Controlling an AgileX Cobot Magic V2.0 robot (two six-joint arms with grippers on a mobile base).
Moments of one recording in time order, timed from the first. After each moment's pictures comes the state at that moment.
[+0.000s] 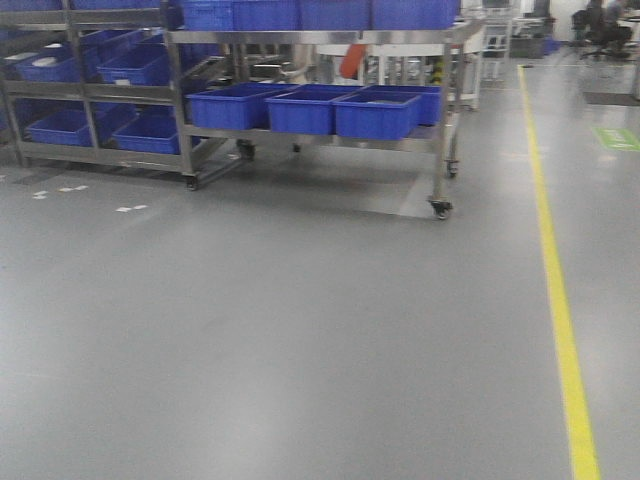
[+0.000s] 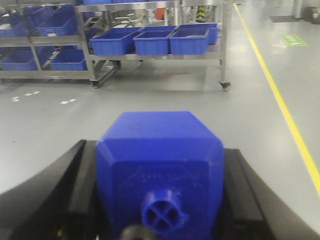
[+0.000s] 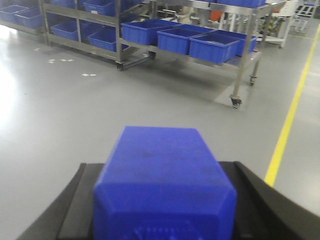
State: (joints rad) left arm -0.31 0.00 -0.45 0.29 0.66 -0.21; right arm 0.31 -0.02 -0.44 -0.13 0.64 0.09
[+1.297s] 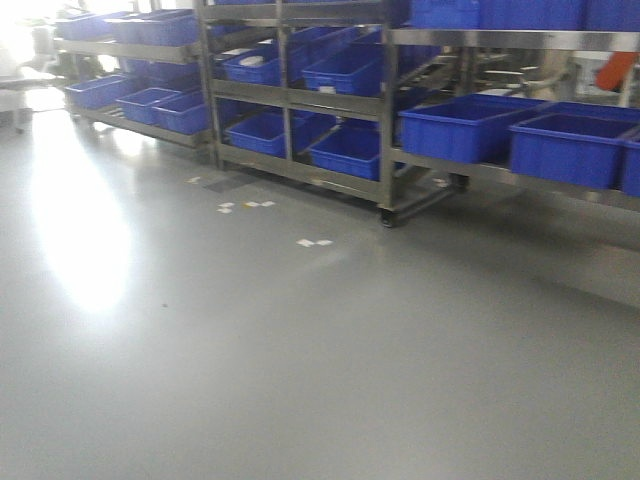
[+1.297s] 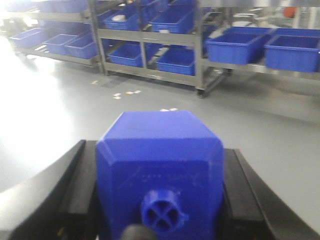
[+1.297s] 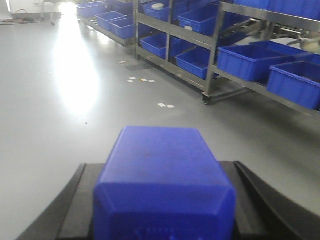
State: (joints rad) left arm -0.31 0.00 -0.45 0.29 0.66 -0.21; right arm 0.31 -0.02 -0.44 -0.13 0.65 0.09
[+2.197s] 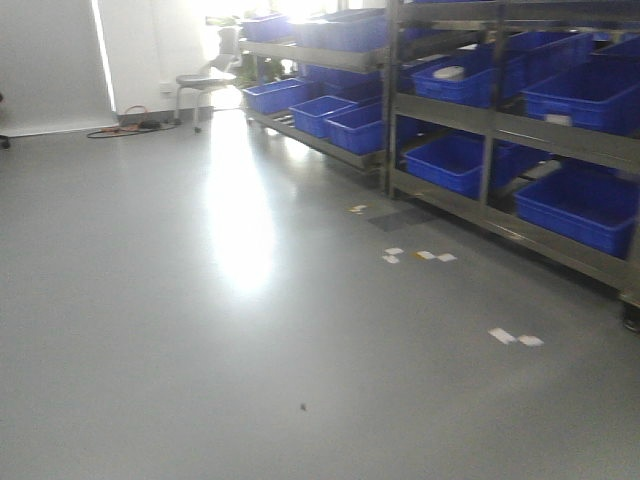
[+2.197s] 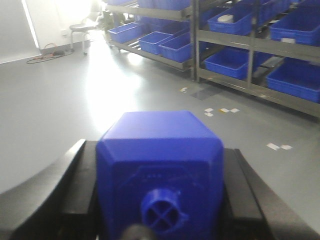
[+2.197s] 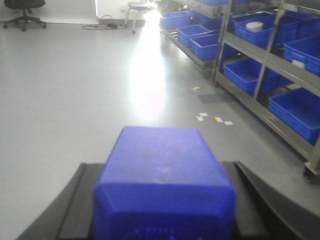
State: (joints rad) left arm -0.31 0.00 -0.45 0.29 0.66 -0.21; right arm 0.31 -0.02 -0.44 -0.13 0.66 0.09
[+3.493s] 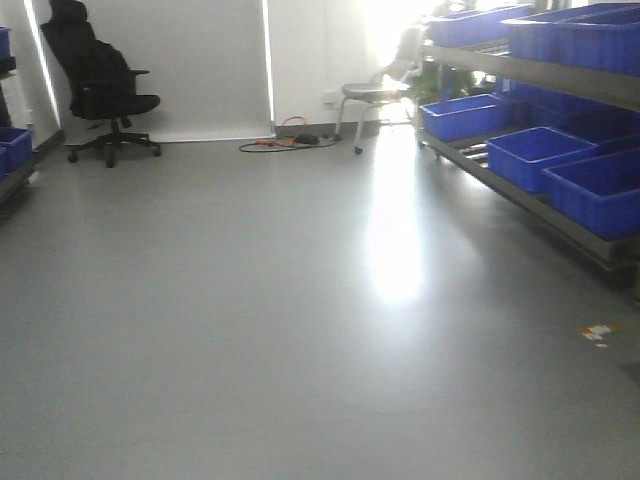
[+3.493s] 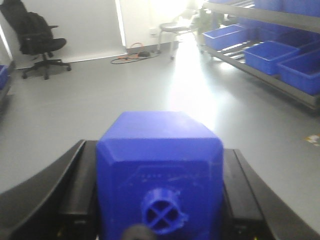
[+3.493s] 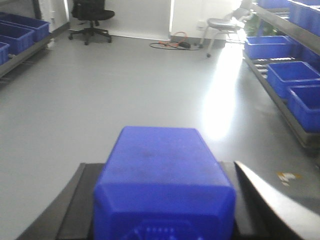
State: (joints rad) left arm -0.31 0.00 -0.45 0.29 0.66 -0.21; right arm 0.31 -0.02 -0.44 -0.13 0.66 0.09
